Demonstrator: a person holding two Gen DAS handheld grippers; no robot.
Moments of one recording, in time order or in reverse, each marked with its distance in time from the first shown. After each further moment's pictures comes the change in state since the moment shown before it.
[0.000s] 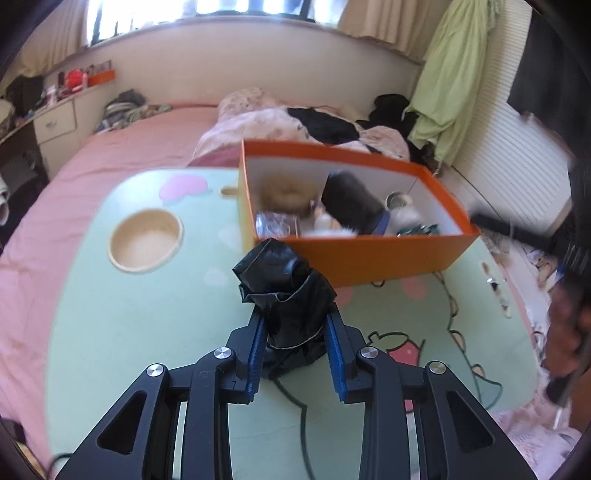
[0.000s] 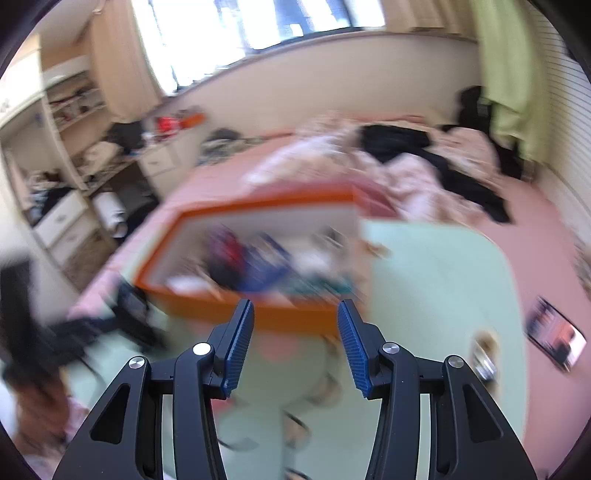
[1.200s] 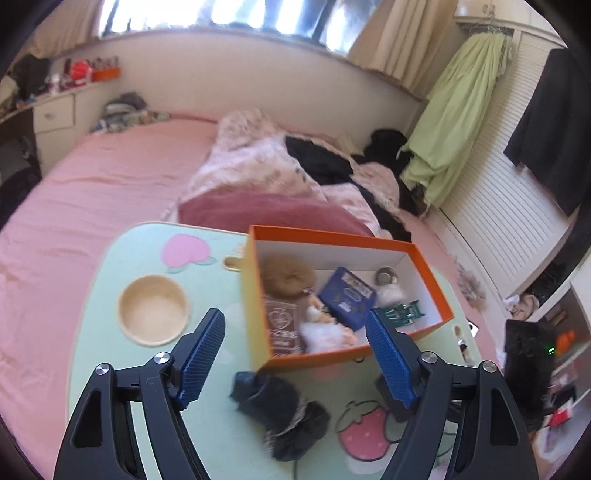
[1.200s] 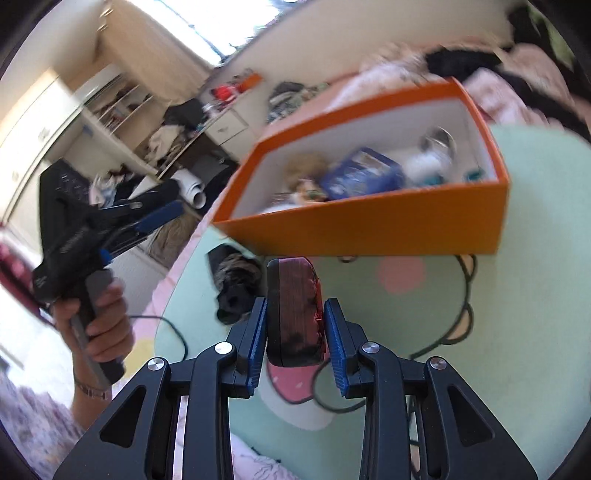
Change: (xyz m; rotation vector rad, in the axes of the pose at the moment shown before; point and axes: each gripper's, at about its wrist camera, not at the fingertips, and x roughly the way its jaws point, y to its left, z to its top) left arm -0.017 0.030 0.077 -0.113 -0.027 -0.113; right arm 0.038 -0.016 -0.051 0.262 0.116 0.249
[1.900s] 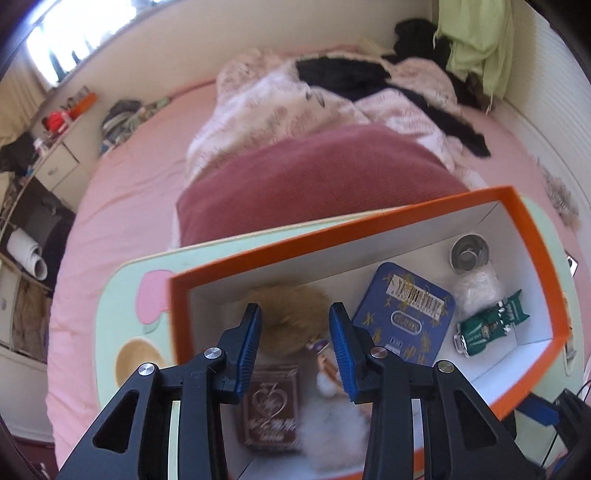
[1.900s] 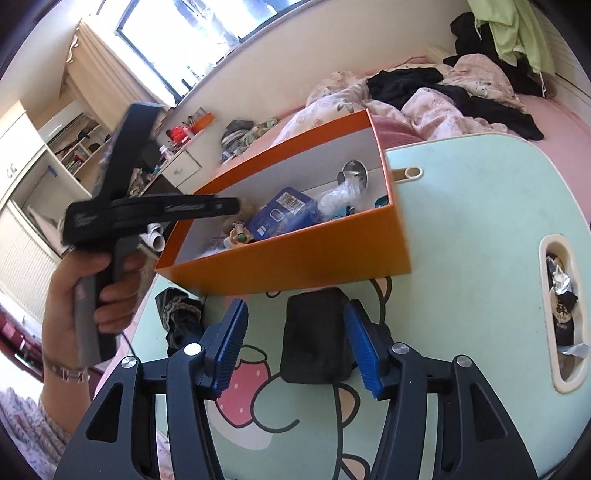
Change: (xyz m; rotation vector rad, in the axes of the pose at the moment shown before) left arm 0.142 -0.061 0.037 0.259 0.329 0.384; right arm -0.028 -0.029 -0.005 0.060 -0.164 -0.137
